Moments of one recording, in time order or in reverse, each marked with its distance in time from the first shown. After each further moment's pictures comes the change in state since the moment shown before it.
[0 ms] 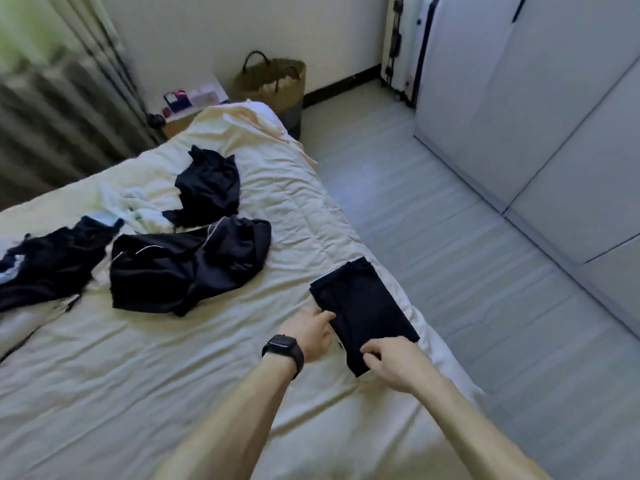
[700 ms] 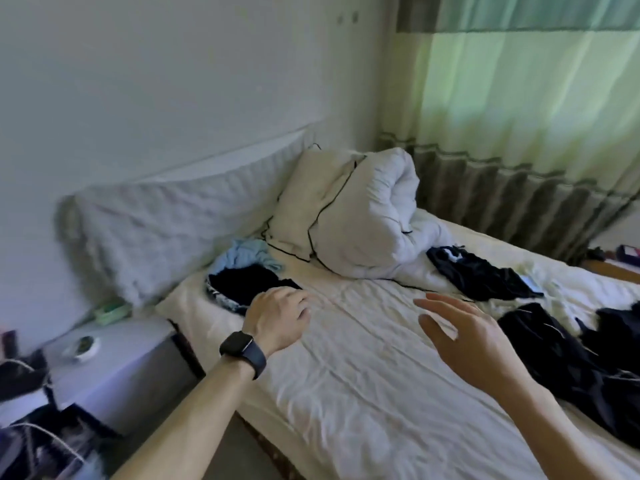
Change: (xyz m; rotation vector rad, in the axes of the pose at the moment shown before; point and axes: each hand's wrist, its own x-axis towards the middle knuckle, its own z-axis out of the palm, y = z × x) left_hand -0.842 -0.309 0.100 -0.214 0.890 -1.104; right_hand -0.365 -0.570 0.219 -0.179 0.183 -1.312
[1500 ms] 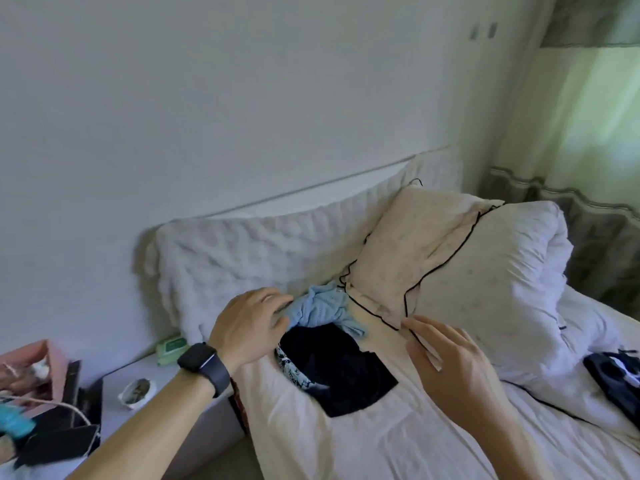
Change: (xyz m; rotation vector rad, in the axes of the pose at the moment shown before) left_hand 0.158 -0.315 -0.086 0.073 0.130 -0.220; right_hand 0.308 -0.157 0.228 0.081 -0.031 -0.249
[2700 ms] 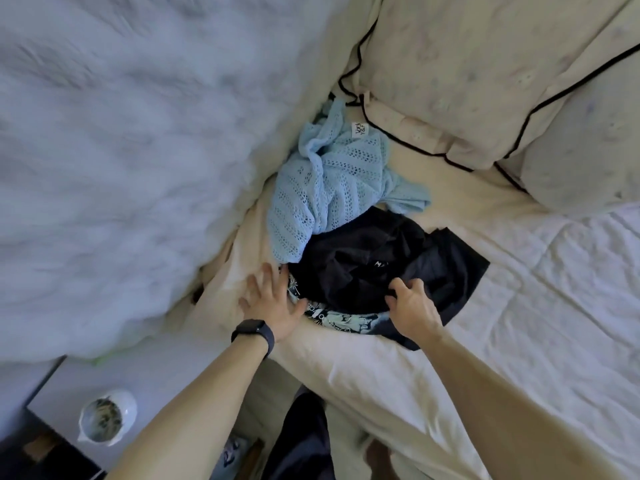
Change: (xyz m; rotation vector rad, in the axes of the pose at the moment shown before) left_hand 0.173 -0.293 0.487 -0.039 -1.097 -0.205; right_hand 0.127 0.138 0.544 -0.171 -0.818 0.986
